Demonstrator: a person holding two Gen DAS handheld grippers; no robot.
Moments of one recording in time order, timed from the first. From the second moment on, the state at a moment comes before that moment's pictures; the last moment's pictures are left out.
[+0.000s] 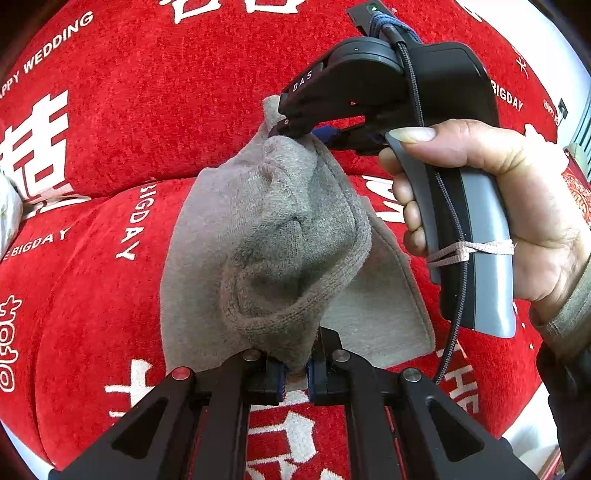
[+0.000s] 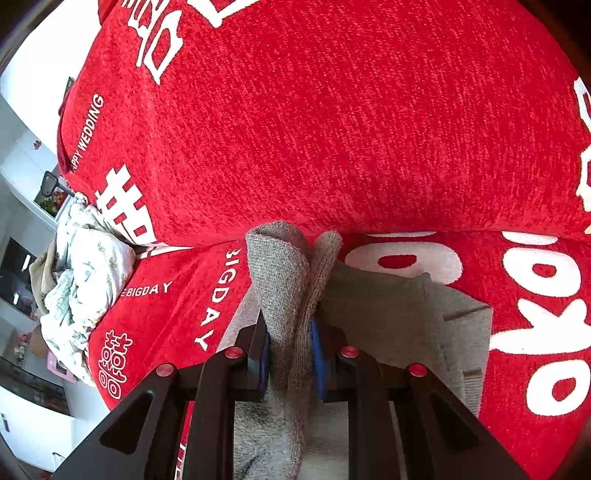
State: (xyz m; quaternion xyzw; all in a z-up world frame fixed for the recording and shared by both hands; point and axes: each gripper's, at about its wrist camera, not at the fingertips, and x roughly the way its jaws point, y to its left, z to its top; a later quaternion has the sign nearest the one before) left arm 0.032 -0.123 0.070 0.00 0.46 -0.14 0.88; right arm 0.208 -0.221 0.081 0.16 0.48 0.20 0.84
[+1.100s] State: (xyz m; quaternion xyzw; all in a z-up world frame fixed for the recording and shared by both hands) left arm 0.044 -0.162 0.066 0.02 0.46 -0.16 0.87; right arm 0.209 -0.264 0.068 0.18 0.47 0.20 0.84
